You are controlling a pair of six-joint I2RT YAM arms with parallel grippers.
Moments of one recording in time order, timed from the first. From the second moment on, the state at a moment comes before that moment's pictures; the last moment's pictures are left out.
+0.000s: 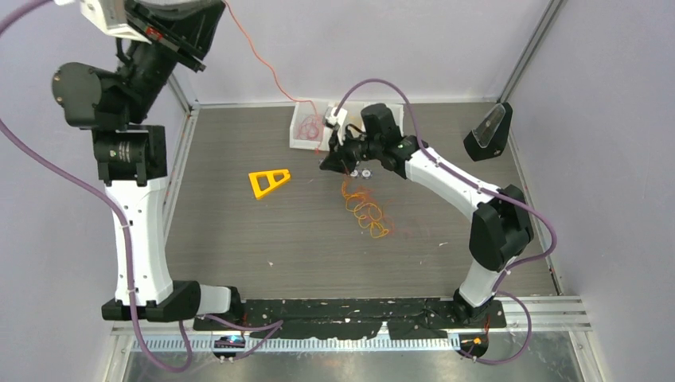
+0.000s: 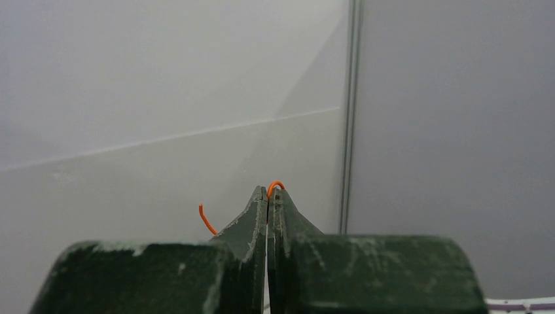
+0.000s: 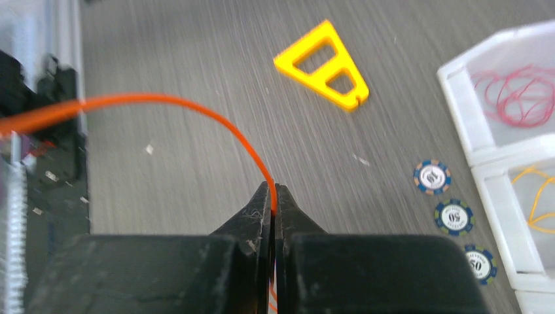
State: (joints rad) left arm -0.03 1.34 2.03 0.01 0.61 -0.41; right arm 0.62 1.73 1.46 -0.21 -0.68 -0.18
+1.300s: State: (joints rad) left arm -0.31 1.29 1.31 -0.14 0.92 -0.30; right arm 0.64 1.40 1.39 -0.10 -0.71 -0.06
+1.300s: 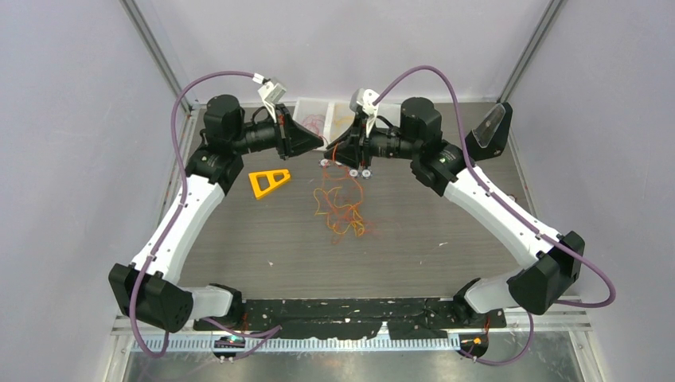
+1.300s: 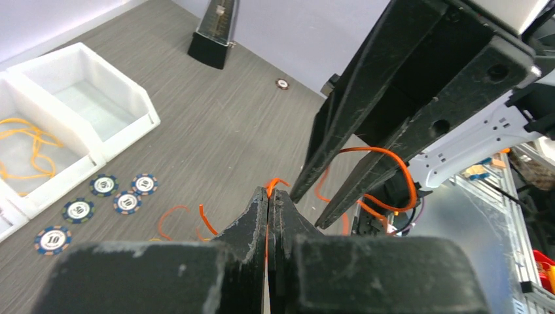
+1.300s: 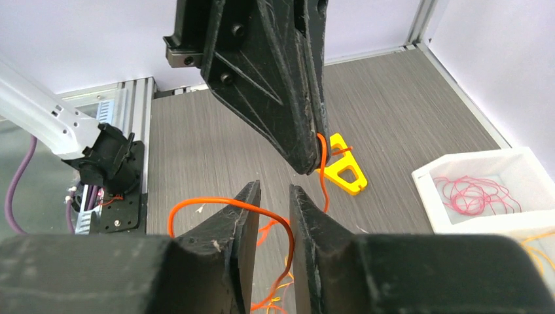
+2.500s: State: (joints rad) left arm -0.34 1.35 1.39 -0.02 1.08 -0.47; right arm 0.61 1.38 1.30 -0.05 -0.66 -0.10
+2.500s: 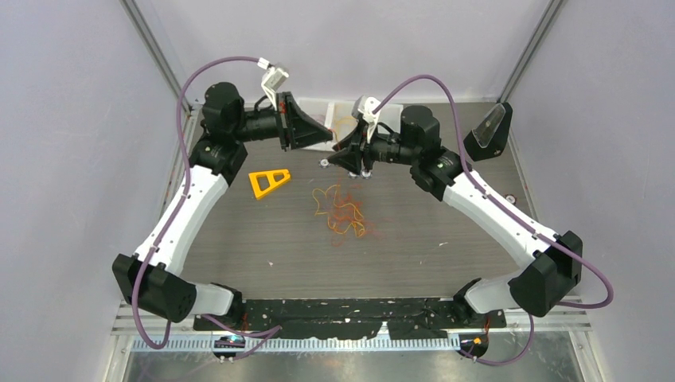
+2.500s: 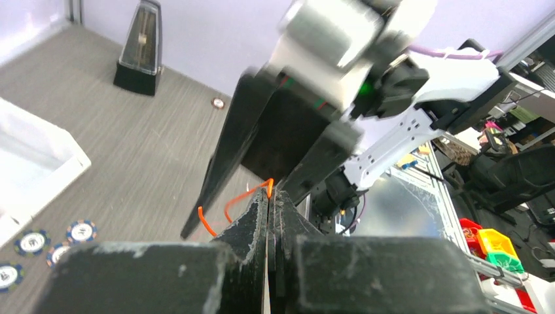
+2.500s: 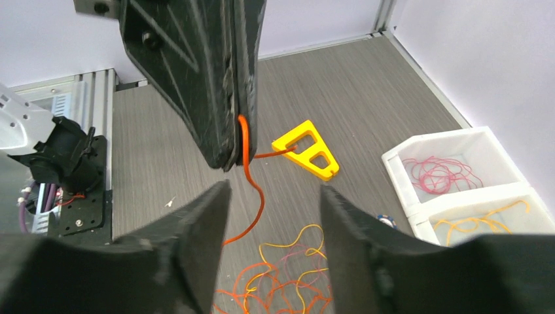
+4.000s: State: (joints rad) left arm -0.12 1.48 1.51 -0.05 0.92 -0.41; right arm 0.21 1.95 2.11 0.06 -0.62 0.10
